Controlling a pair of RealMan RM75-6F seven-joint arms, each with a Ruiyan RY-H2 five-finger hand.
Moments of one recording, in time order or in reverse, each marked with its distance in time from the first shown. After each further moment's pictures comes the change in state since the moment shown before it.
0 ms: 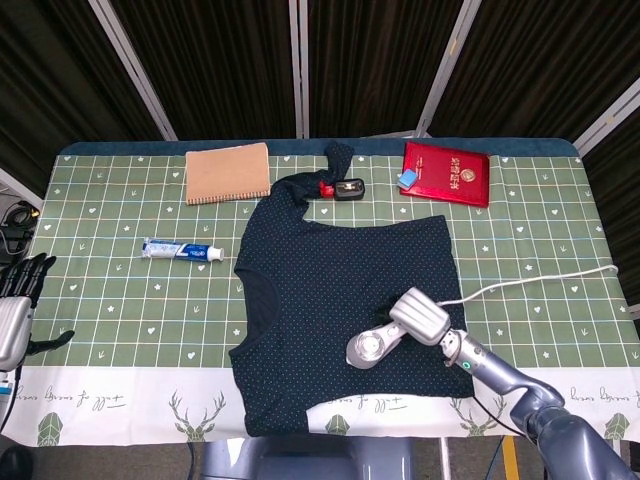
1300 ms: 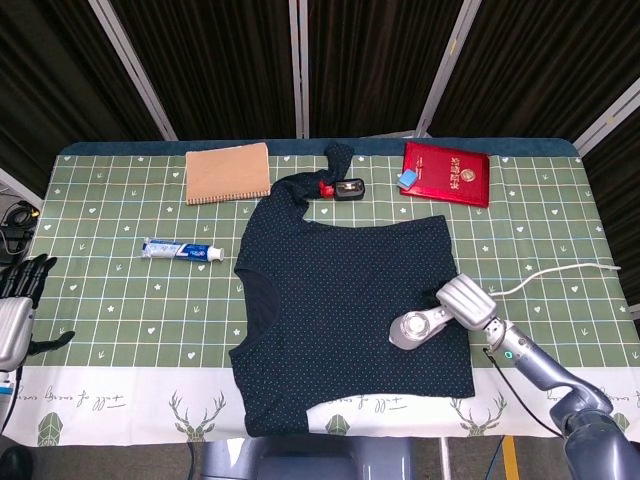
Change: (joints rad) left arm -0.003 -0.007 0.002 -0.001 -0.006 -0.005 0.019; right arm -0.068 0.078 0.005 0.137 0.058 -0.052 0.092
